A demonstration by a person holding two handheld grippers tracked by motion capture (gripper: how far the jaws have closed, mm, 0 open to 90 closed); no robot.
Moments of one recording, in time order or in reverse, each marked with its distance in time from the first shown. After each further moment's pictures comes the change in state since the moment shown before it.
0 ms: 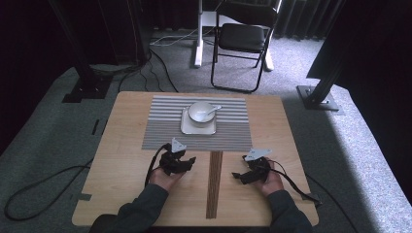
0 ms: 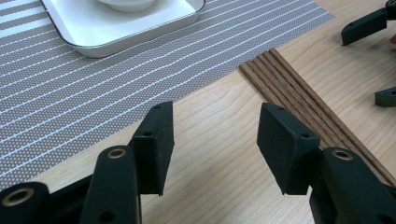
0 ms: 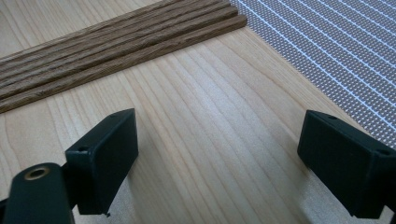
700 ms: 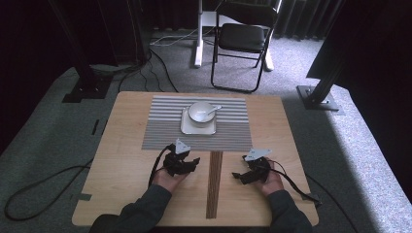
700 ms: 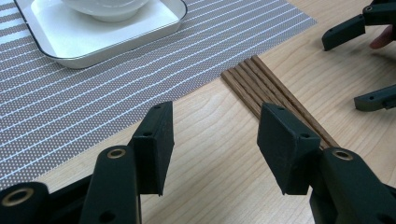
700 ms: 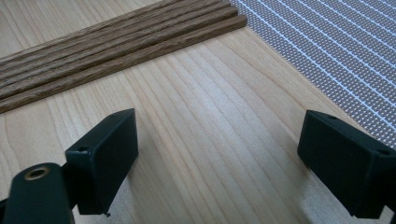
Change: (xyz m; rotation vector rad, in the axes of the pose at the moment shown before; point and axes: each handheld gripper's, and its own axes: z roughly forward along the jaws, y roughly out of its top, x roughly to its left) left arm -0.011 0.003 0.002 -0.017 -0.020 0.014; right arm 0.000 0.000 0.000 0.000 0.000 -0.001
